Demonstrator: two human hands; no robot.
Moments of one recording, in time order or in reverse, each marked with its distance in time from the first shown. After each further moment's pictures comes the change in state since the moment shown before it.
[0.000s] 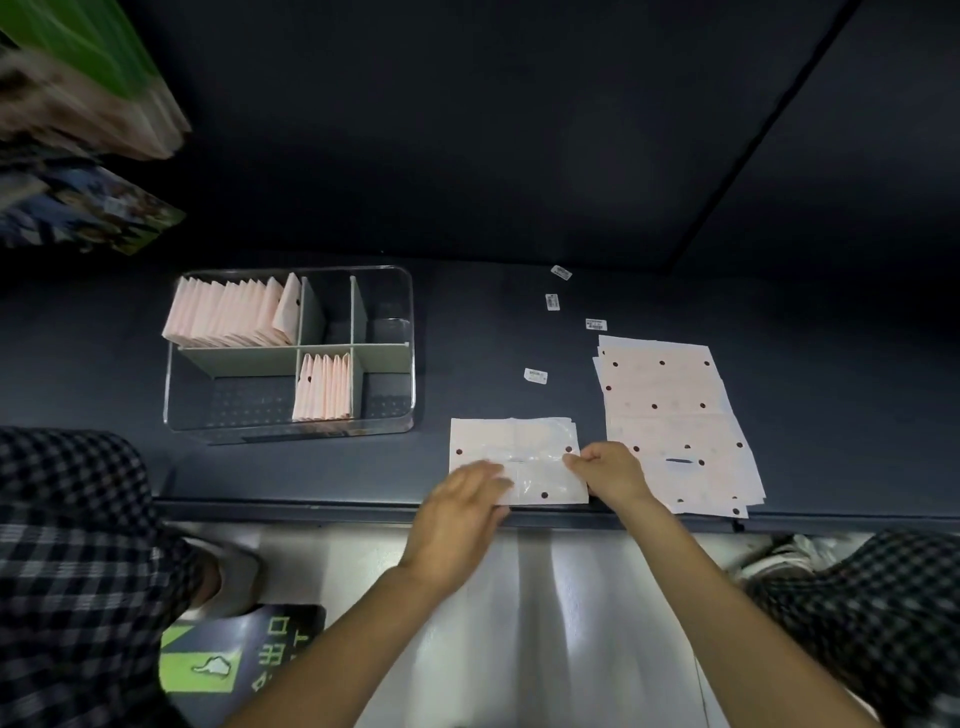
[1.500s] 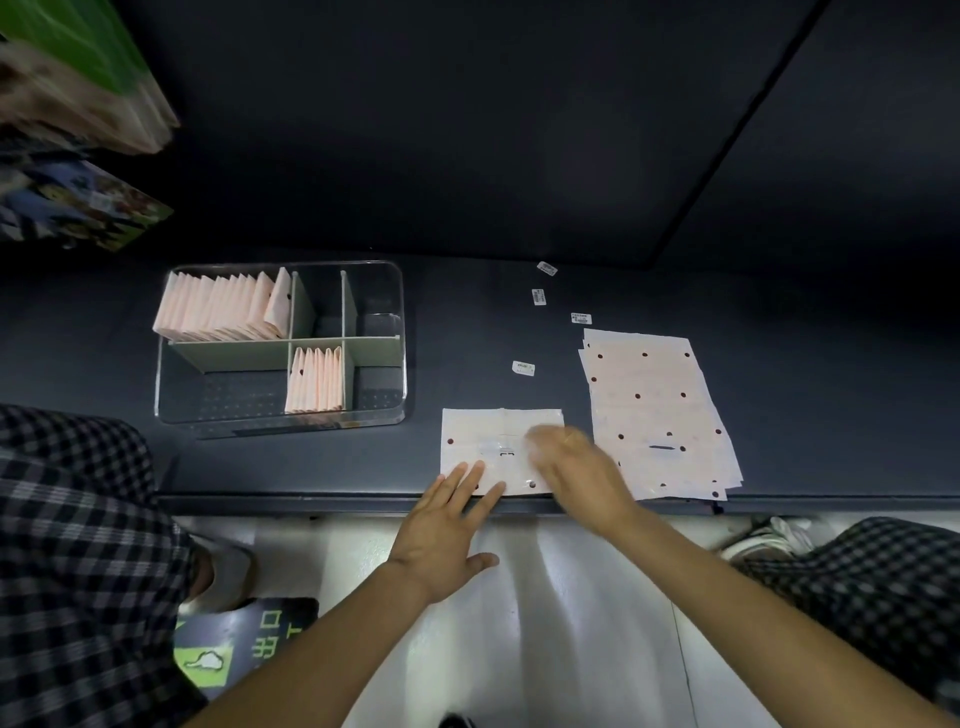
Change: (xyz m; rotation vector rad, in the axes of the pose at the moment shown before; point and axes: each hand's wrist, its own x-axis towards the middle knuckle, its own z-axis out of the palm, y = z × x) left_hand -0.022 -0.018 0.023 0.321 -0.450 0.013; right_hand -0.035 -0.004 0.004 -0.506 0.125 -0.755
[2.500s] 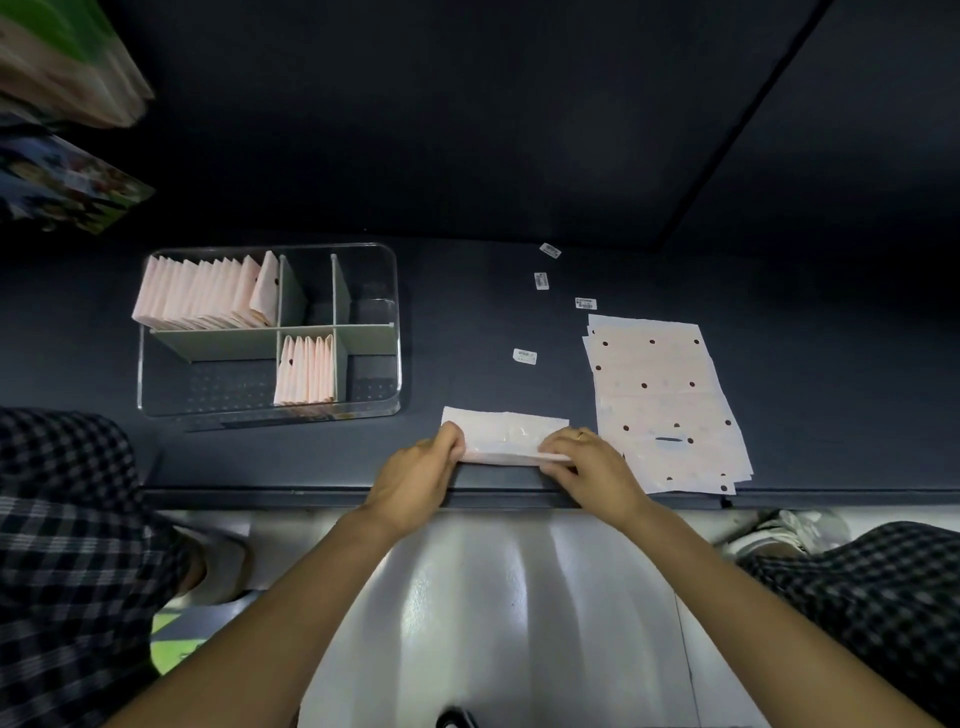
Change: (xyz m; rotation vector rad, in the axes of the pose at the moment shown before) left_hand 0.026 -0.036 -0.031 -0.457 0.273 -0.102; right_hand -0.002 0.025 0.009 0.191 -0.108 0.077
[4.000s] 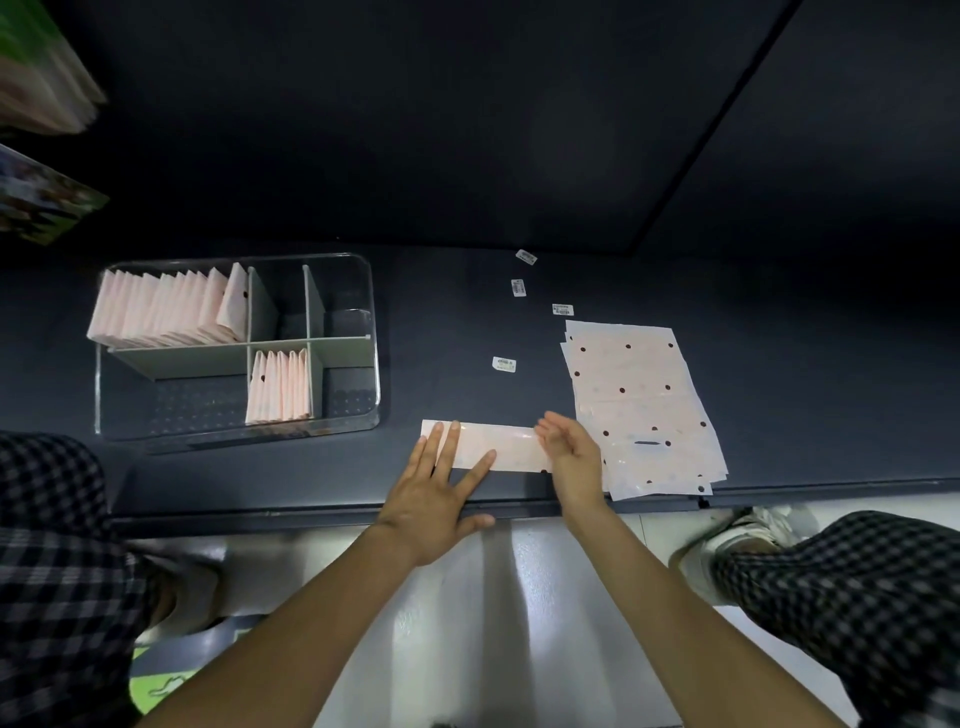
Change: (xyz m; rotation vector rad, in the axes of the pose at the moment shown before) left_hand 0.009 0.013 0.029 0.529 -0.310 0.109; right_hand 0.018 -0.023 0.019 0.960 0.477 0.603
